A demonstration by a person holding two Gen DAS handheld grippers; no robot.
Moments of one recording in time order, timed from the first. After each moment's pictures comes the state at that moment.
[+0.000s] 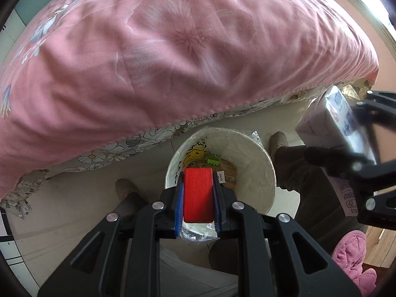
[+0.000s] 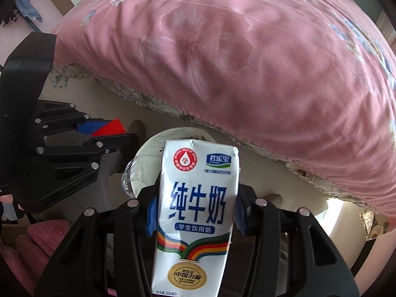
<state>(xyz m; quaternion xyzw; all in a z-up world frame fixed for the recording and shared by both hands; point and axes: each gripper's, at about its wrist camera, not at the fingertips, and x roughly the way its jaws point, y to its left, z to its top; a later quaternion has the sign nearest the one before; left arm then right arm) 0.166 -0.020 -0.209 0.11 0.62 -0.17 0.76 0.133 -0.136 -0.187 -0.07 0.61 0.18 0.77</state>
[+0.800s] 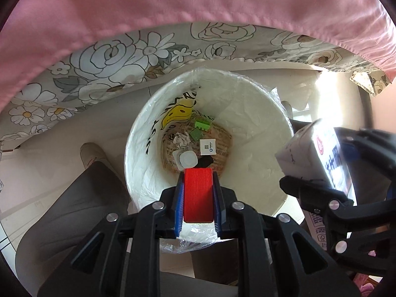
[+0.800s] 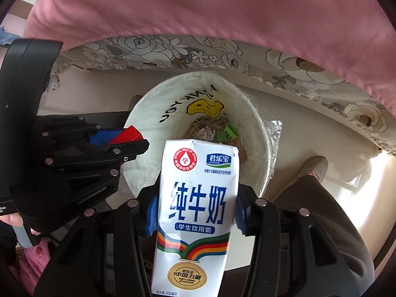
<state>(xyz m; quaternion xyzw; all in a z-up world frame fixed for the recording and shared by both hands) 0.175 -0.027 -0.344 0.07 0.71 -0.17 0.68 0.132 -0.137 -0.332 0.04 0.70 0.16 0.70</state>
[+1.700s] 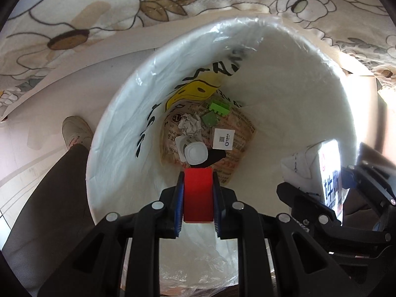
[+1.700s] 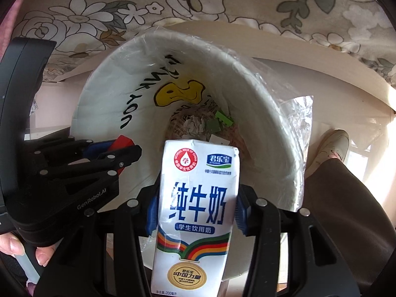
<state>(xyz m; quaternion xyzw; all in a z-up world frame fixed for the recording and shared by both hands) 0.208 -0.020 -0.450 0.04 0.78 -0.11 0.61 0.156 -0.140 -0.438 0.09 0.74 0.11 0.66</state>
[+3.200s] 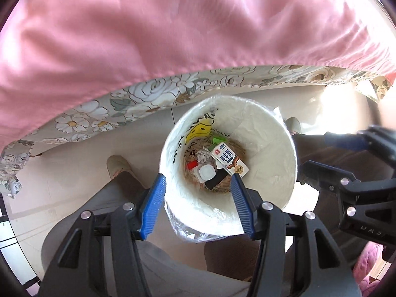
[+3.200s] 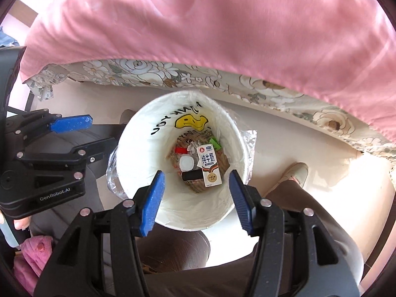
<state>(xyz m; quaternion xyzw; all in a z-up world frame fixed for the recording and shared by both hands) 0.159 -0.004 -0.269 0.10 0.65 -0.14 0.74 0.119 -0.143 -0.279 0.01 0.65 0.13 0.74</state>
